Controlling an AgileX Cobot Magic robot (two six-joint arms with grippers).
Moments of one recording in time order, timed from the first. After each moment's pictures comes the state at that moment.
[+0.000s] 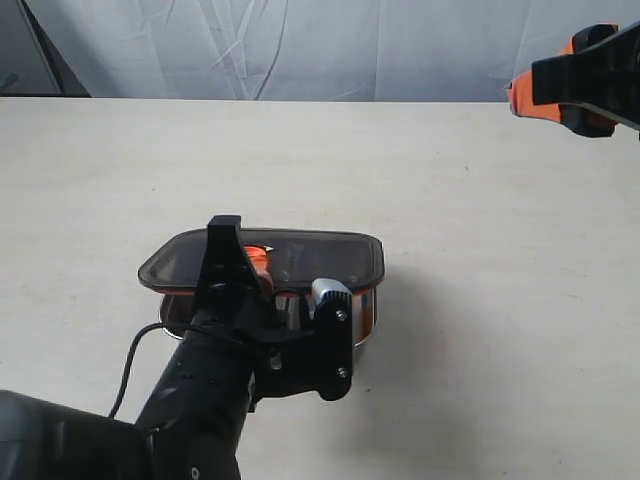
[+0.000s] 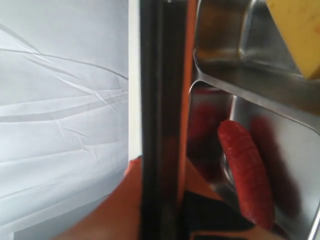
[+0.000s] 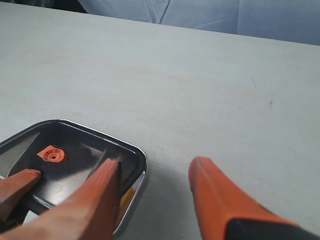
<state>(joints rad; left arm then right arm) -1.20 1.75 -0.66 1.60 1.05 -1.06 0.35 0.98 -0.92 0.26 0.66 -0.09</state>
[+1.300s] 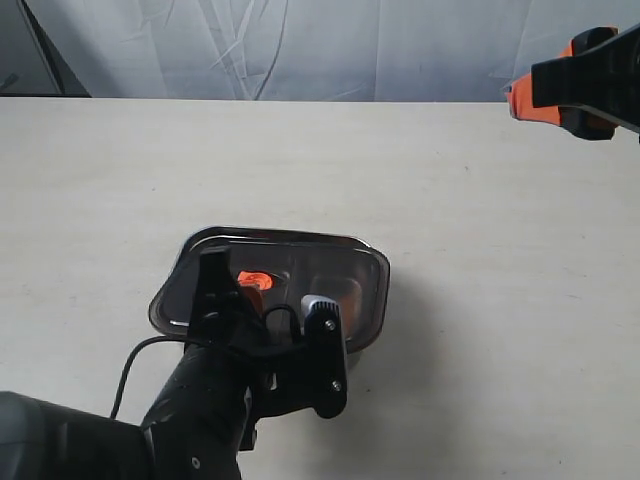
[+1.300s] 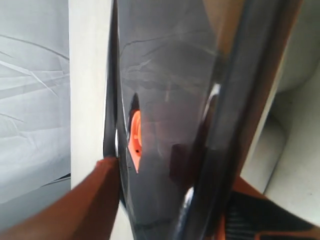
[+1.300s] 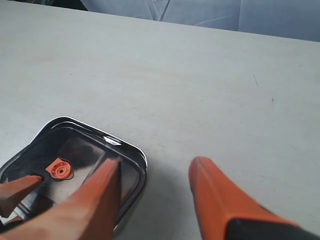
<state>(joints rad) -1.20 1.76 -0.66 1.43 0.92 -1.05 0.35 0.98 -0.92 0.26 0.67 -0.09</state>
